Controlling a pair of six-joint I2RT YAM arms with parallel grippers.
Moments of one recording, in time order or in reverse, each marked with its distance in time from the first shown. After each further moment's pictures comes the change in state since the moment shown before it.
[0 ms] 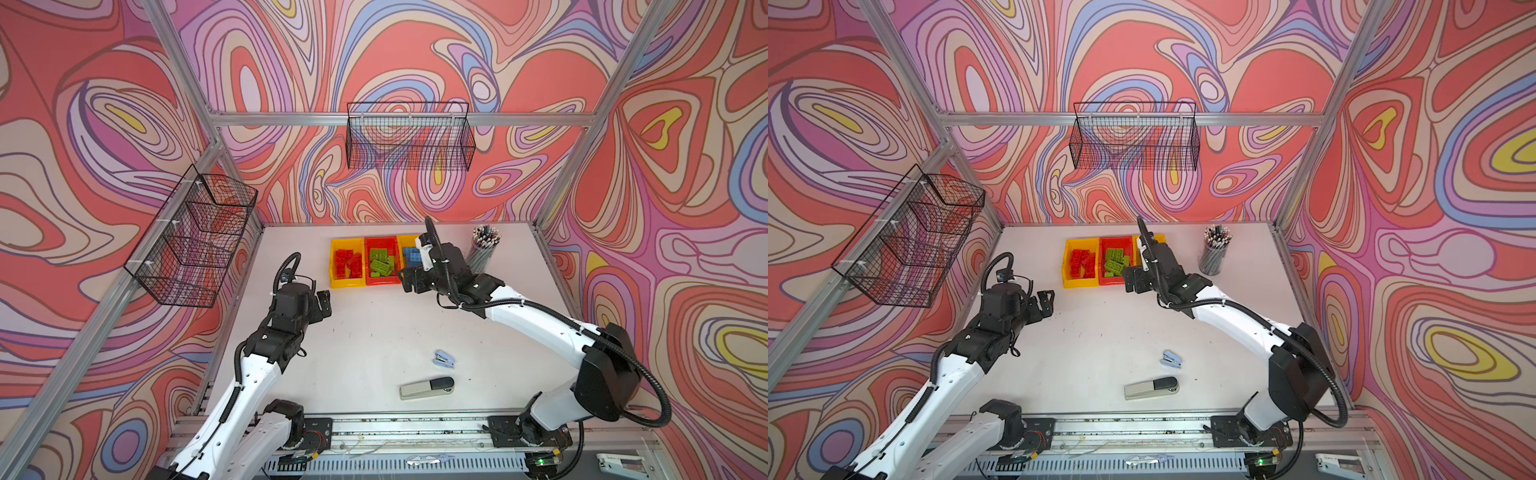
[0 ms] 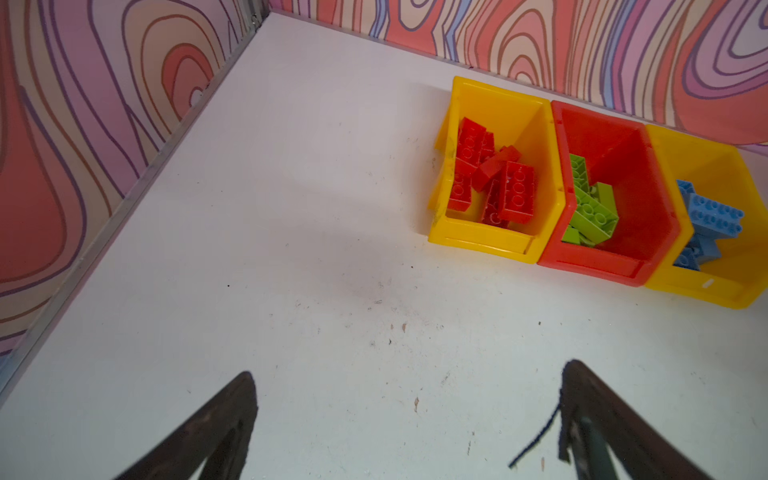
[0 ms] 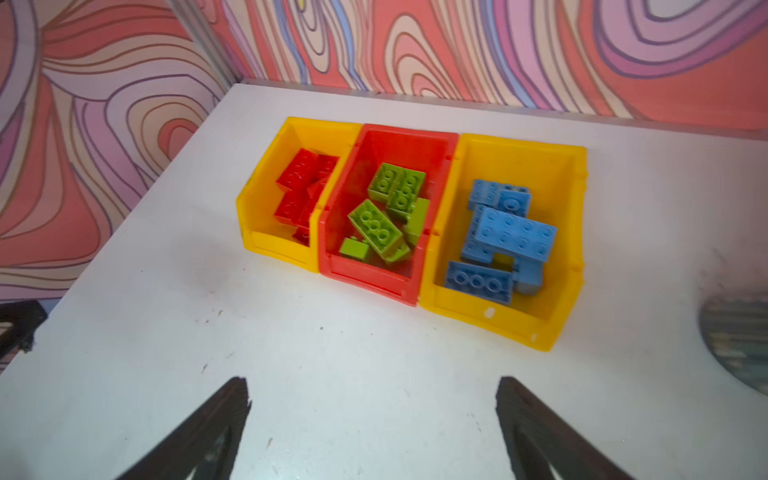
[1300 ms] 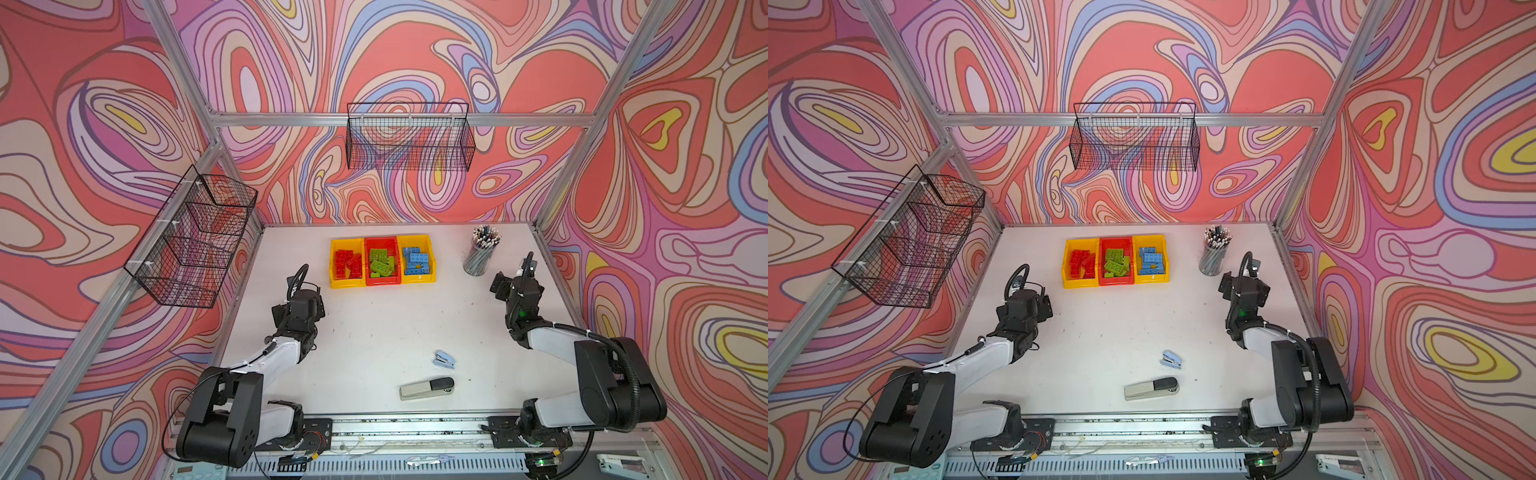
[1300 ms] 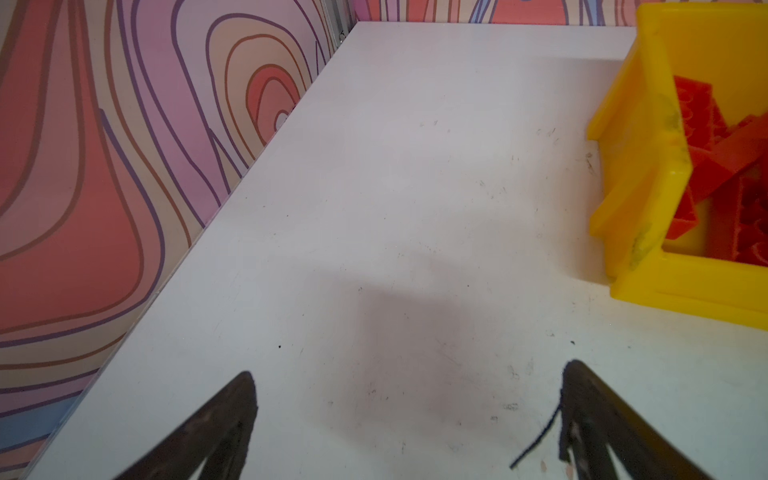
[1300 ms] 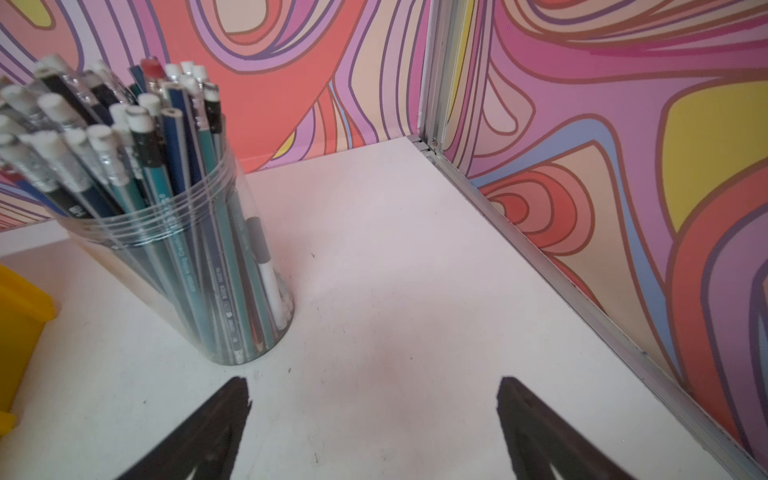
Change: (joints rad) left arm 0.102 0.414 -0.270 0.745 -0.190 0.213; right arm -0.602 -0.048 -0.694 0.888 0.292 -0.162
